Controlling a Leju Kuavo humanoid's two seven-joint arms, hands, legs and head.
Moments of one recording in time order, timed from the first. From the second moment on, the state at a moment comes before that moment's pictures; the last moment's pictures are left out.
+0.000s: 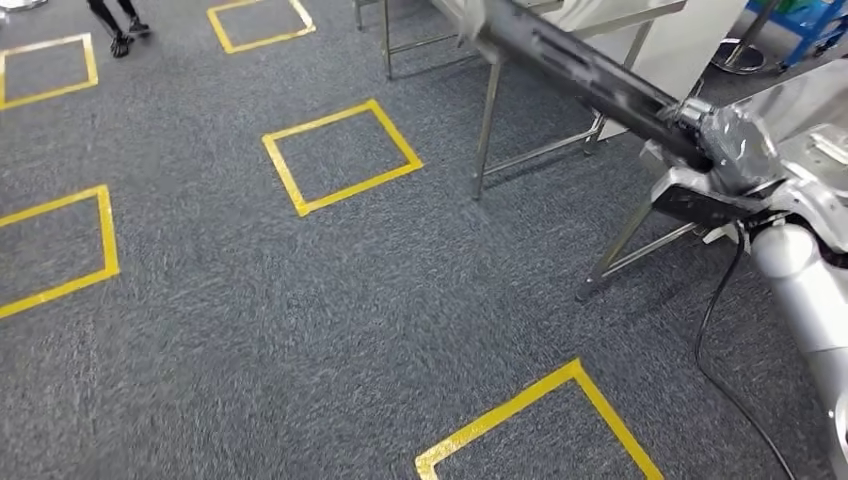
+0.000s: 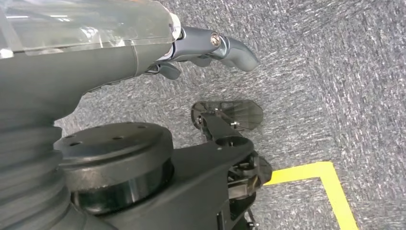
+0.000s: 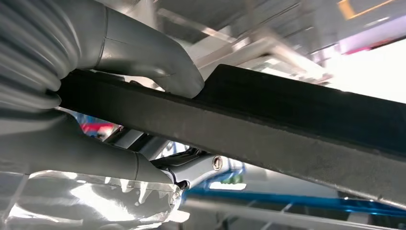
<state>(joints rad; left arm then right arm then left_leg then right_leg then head) -0.12 -0.19 1.21 -0.18 -1.15 0.04 -0.23 -0.72 -0.72 0.29 -1.22 0.61 -0.09 -0.35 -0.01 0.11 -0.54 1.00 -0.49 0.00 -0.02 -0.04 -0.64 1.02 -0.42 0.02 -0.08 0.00</state>
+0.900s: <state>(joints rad) -0.11 -0.19 1.21 -0.18 -1.15 0.04 -0.23 -0.70 -0.72 0.31 -1.12 0.98 -0.23 -0.28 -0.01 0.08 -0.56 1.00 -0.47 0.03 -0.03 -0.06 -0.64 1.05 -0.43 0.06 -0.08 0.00</state>
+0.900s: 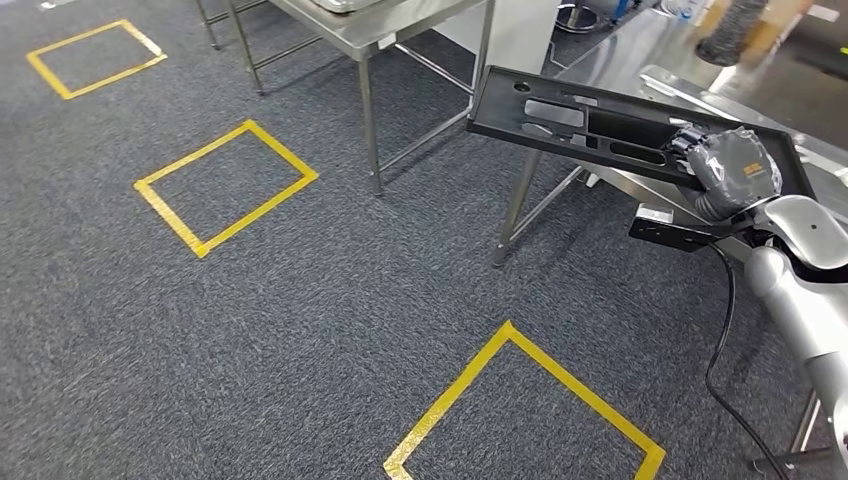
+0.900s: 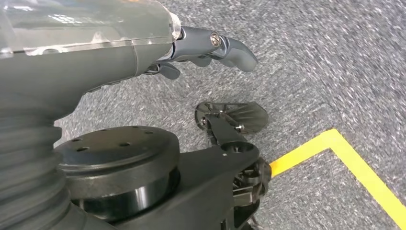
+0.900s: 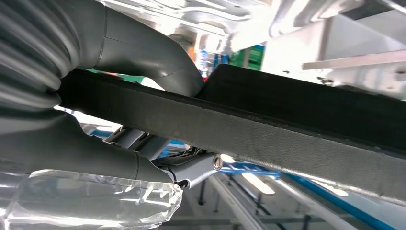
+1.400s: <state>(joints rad) -0.11 -0.19 1.21 -0.18 -1.15 0.03 -0.24 -0.72 -0.71 0.30 -1.08 1.01 -0.25 -0.26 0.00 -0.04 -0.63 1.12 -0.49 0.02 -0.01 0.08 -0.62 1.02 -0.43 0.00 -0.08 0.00</state>
